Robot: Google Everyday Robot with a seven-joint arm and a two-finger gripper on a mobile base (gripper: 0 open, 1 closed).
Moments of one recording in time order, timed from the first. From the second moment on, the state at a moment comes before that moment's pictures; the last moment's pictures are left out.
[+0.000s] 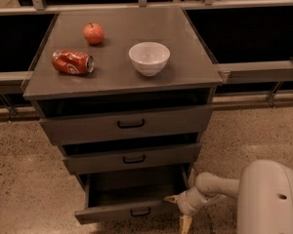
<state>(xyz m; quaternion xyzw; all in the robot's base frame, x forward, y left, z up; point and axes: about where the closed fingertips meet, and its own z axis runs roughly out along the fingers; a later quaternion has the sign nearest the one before) 0.471 -0.125 0.210 -0.76 0.58 0.22 0.20</state>
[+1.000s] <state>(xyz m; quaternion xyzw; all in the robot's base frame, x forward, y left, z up) 0.540 -0.086 0.255 -0.75 0.53 0.21 0.33</state>
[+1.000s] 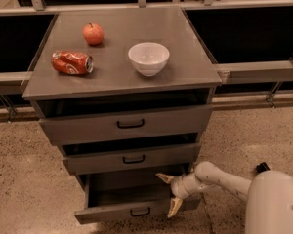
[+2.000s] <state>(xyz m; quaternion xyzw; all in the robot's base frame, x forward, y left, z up) 0.514 -0.080 0.207 -0.76 0.53 0.26 0.27</state>
